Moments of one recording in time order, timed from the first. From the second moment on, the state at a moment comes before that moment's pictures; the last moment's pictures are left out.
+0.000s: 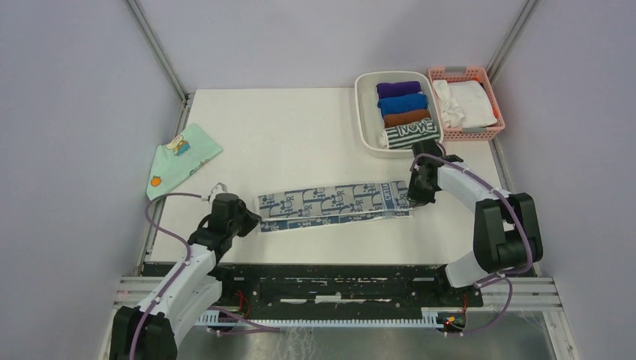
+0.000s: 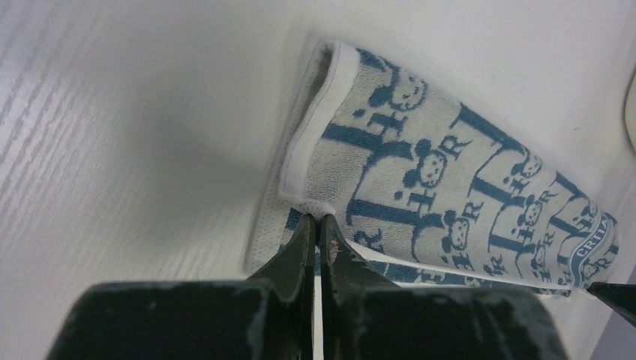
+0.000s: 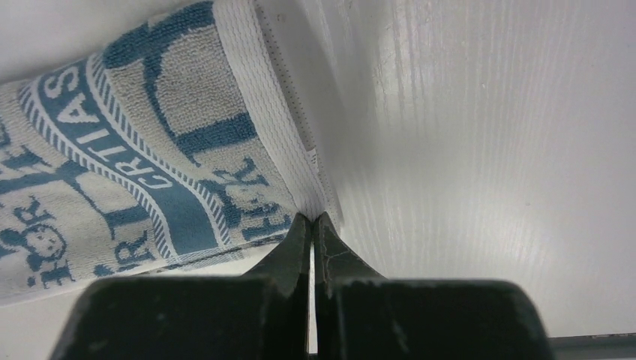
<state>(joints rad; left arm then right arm) -0.23 0.76 0.29 -0.29 -0.07 -0.89 0.18 1.51 0.91 -0.70 0.07 0.45</state>
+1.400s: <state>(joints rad) -0.23 0.72 0.28 -0.49 0.00 -0.94 0.17 1.57 0.87 -0.72 0.05 0.46</state>
